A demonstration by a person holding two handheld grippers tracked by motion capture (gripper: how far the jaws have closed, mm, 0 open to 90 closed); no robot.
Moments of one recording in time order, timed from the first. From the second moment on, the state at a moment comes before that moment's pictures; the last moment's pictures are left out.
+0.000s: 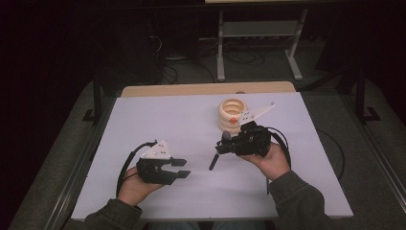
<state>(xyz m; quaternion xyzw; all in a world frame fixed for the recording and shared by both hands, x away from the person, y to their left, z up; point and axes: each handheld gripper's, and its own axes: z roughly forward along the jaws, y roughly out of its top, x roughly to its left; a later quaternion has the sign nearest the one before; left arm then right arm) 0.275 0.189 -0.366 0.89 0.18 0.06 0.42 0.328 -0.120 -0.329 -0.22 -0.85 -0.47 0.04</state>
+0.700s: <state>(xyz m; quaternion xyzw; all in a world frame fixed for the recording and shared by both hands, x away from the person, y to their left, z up) 0.274 0.190 -0.376 0.88 0.20 0.08 0.42 0.356 -0.128 -0.319 -0.24 -0.85 -0.46 0.04</state>
